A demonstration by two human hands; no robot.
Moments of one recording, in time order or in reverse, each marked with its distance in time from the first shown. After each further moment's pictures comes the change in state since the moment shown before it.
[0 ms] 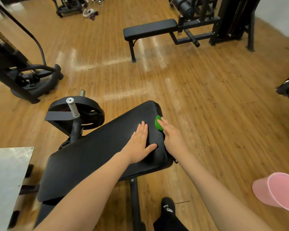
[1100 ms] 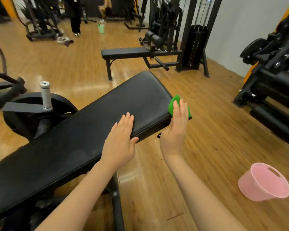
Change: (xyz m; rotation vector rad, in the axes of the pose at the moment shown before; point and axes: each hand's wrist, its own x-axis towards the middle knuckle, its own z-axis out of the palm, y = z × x) left_hand -0.075 -0.081 0.111 0.094 0.570 0.210; right_hand -0.086 0.037 0.127 -0.142 1.049 -0.378
